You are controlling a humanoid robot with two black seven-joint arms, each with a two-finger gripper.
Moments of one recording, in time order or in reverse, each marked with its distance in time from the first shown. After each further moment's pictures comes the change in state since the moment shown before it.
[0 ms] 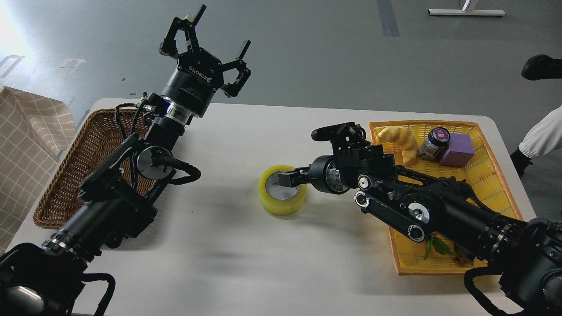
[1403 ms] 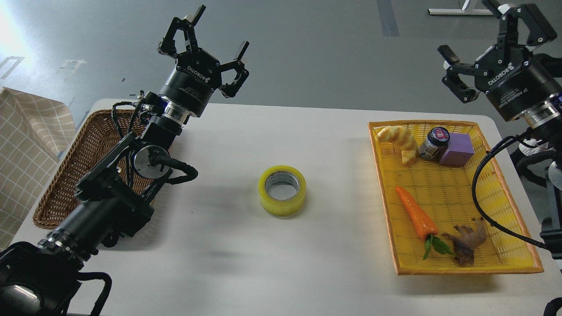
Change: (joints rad) left arm -0.004 0.023 0.008 0.005 0.014 0.000 0.006; right arm -0.428 -0.240 1.091 0.290 1.103 0.000 0.129
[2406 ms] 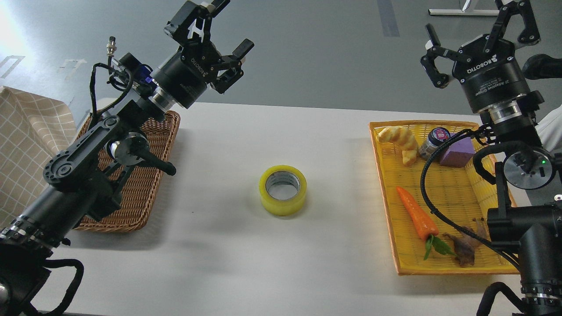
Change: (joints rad) left arm -0.045 0.154 0.011 -0.134 0.524 0.002 -0.011; right arm 0.045 0.242 0.092 -0.072 0.080 0.001 -0.018
